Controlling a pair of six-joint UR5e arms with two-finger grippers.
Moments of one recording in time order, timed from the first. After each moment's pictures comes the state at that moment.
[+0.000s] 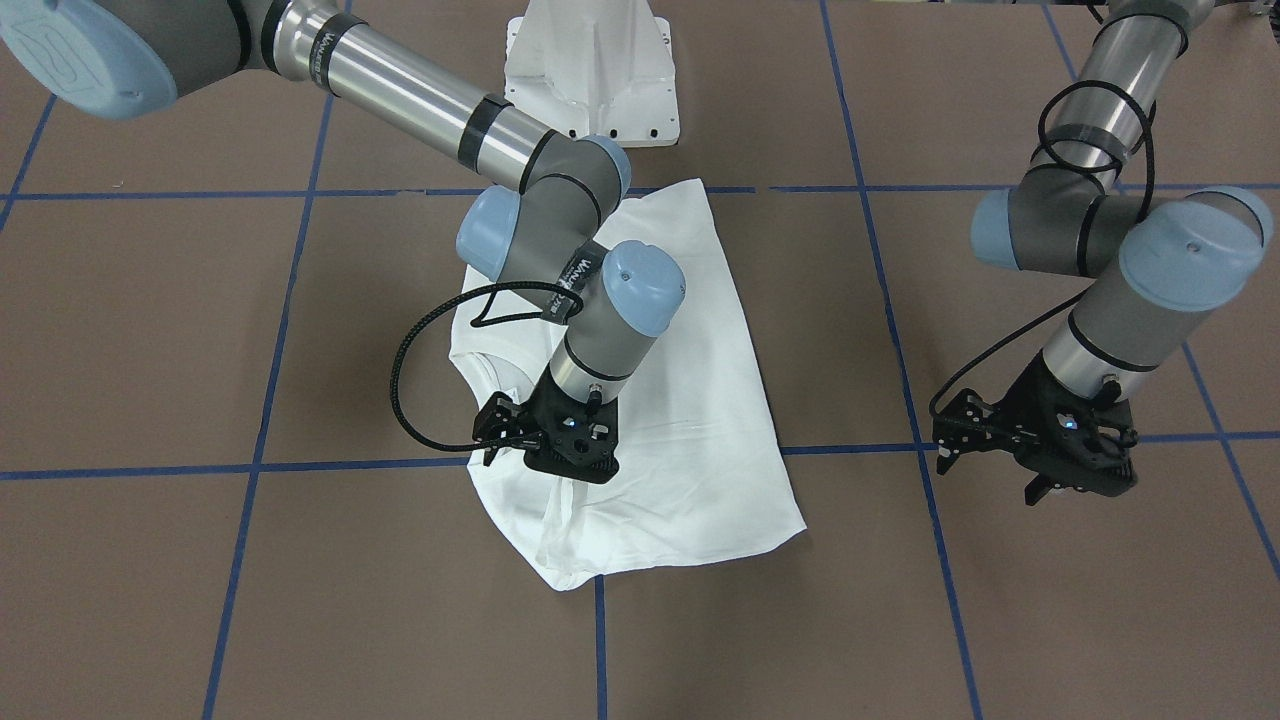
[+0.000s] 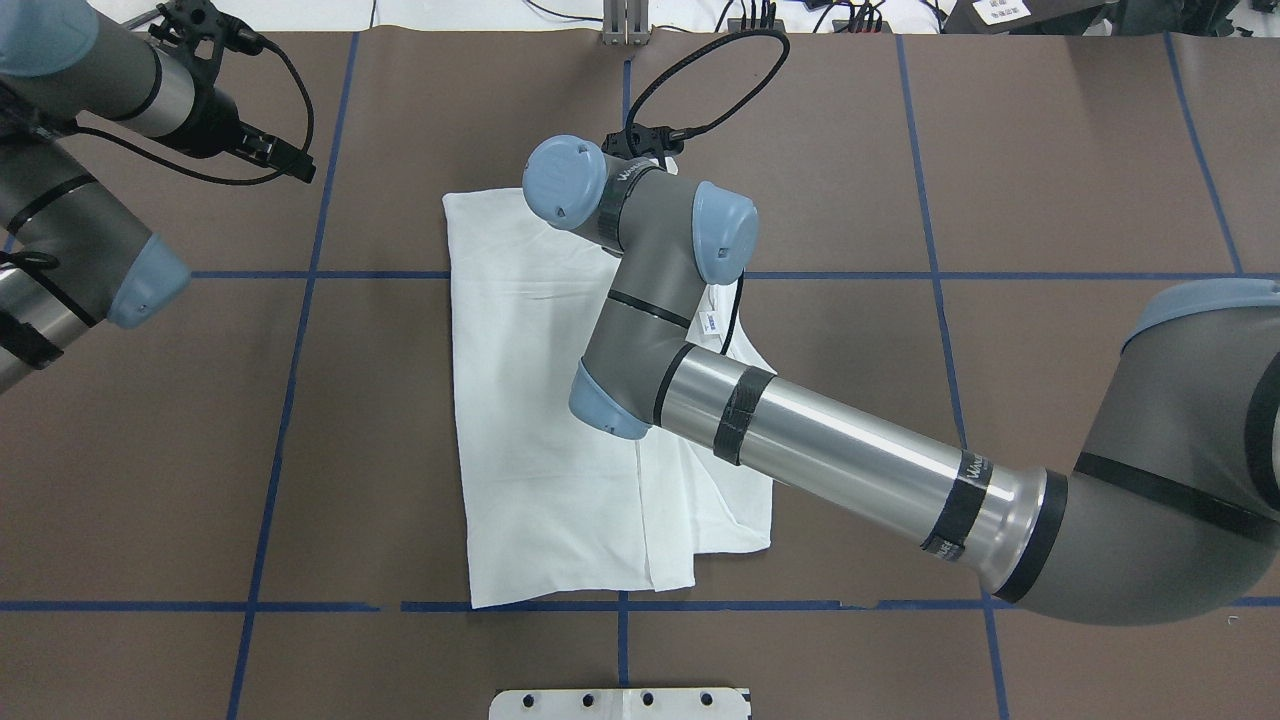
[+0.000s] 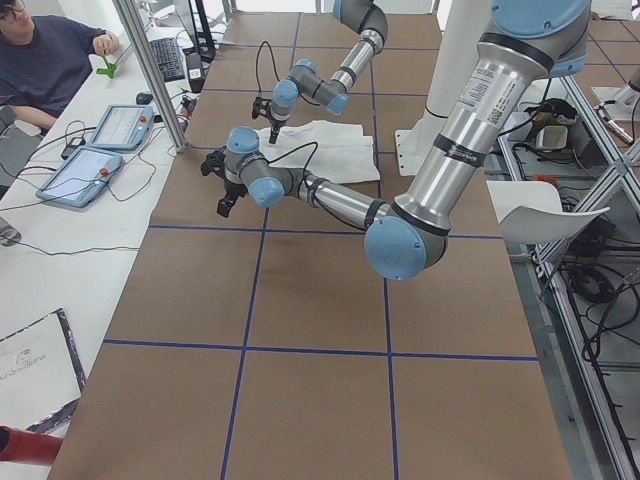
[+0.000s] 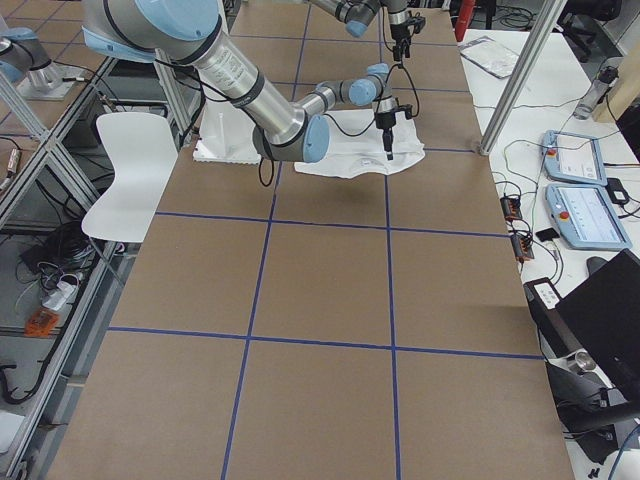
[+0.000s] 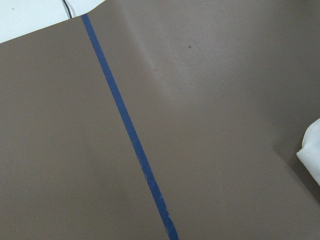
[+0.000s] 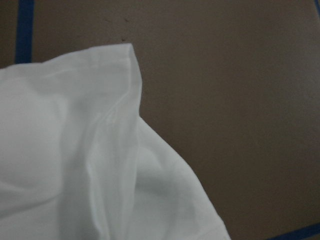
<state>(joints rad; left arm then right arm) -1.02 -2.05 -1.39 -2.14 -2.06 -0.52 0.58 -0.46 0.95 -1.68 1.51 1.12</state>
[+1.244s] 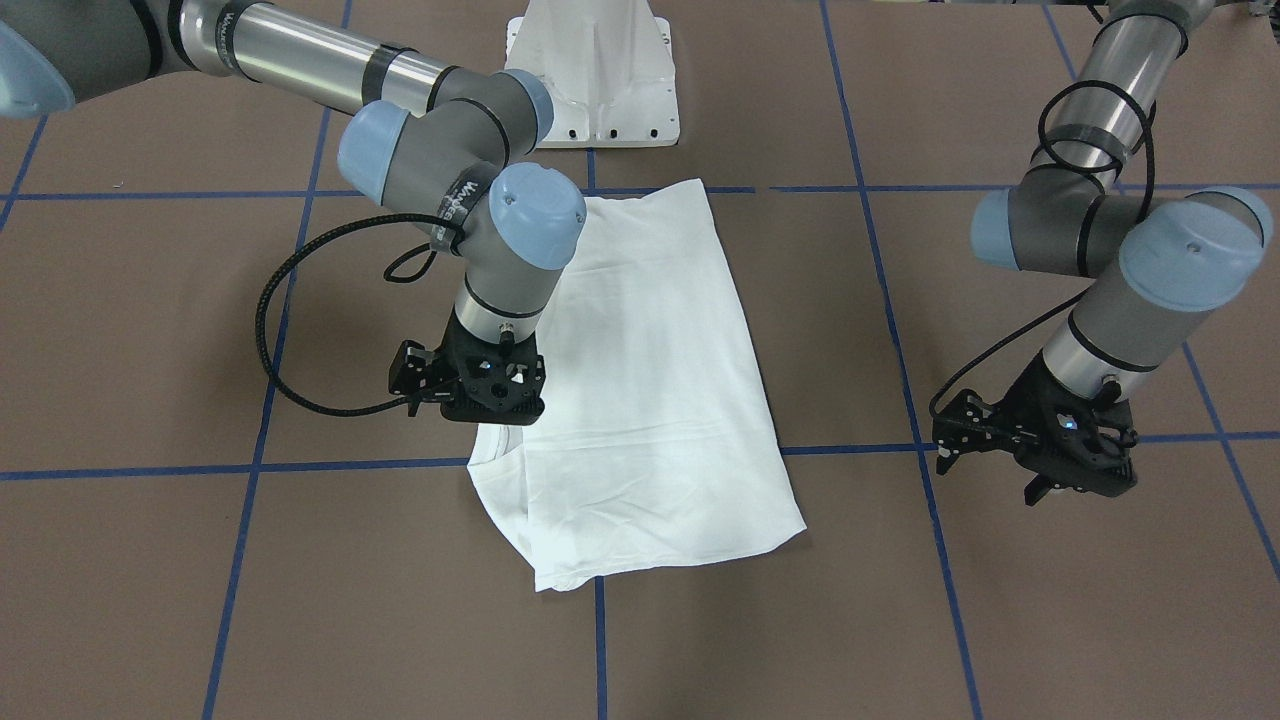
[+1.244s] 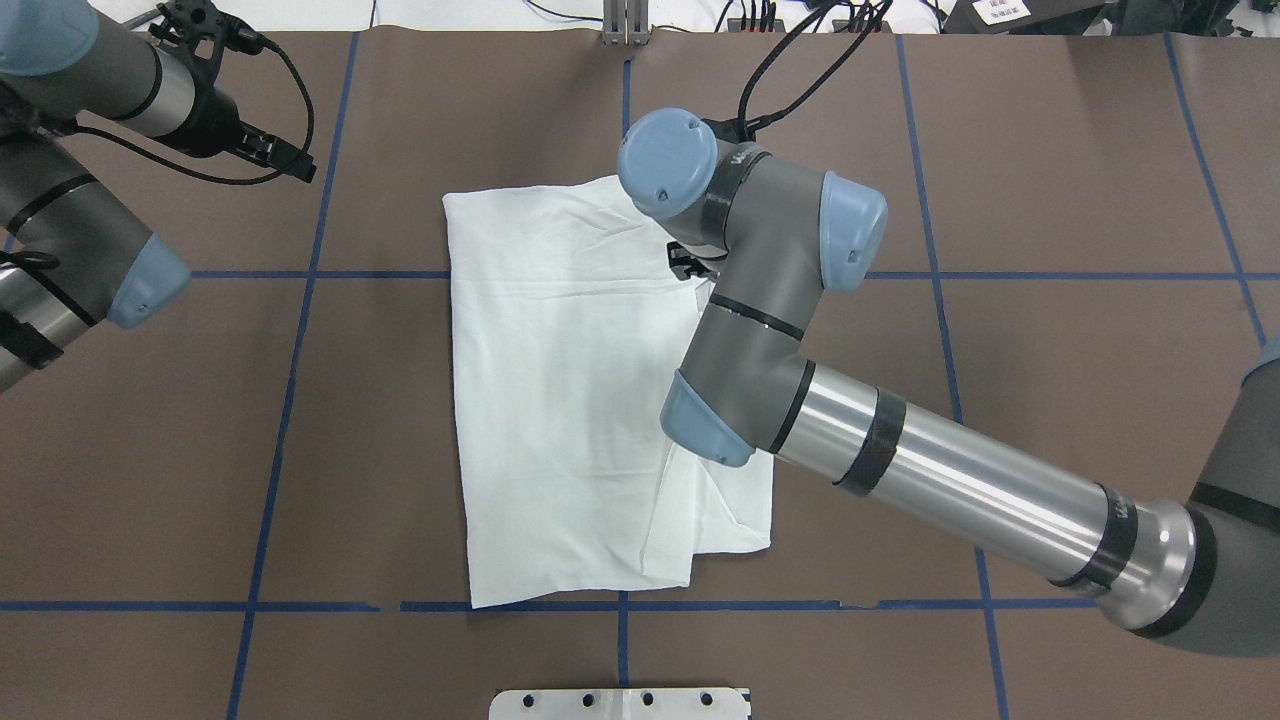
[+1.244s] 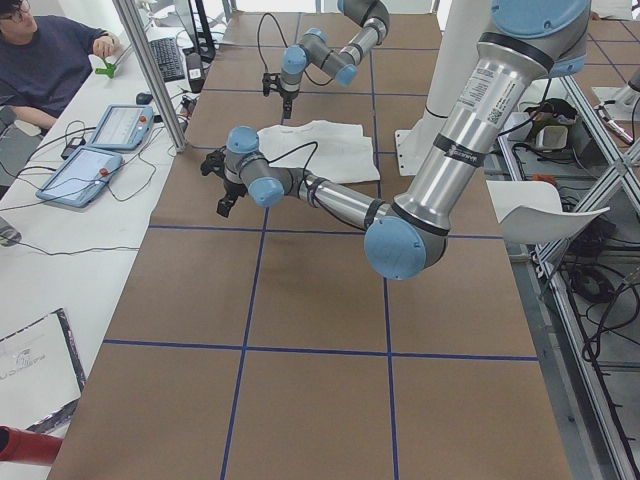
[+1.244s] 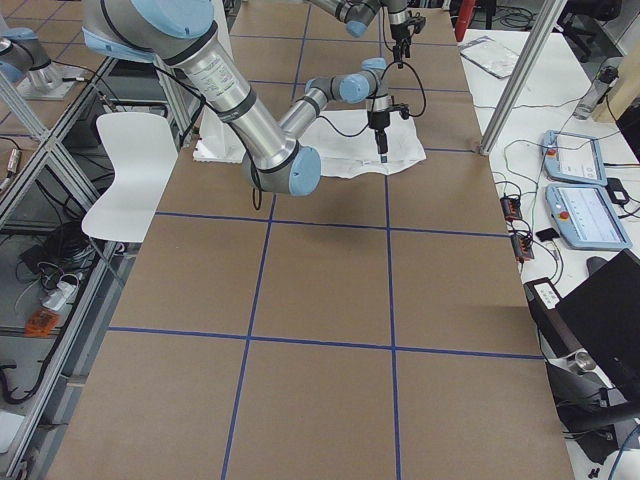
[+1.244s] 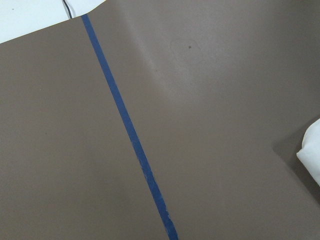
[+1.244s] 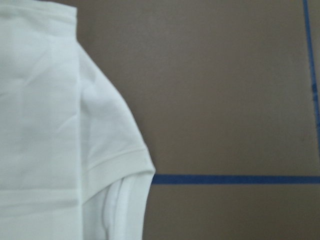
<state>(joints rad) -1.02 -2.05 -1.39 -2.14 -2.07 -0.52 0.58 -0.70 1.42 -1.83 1.61 1.03</state>
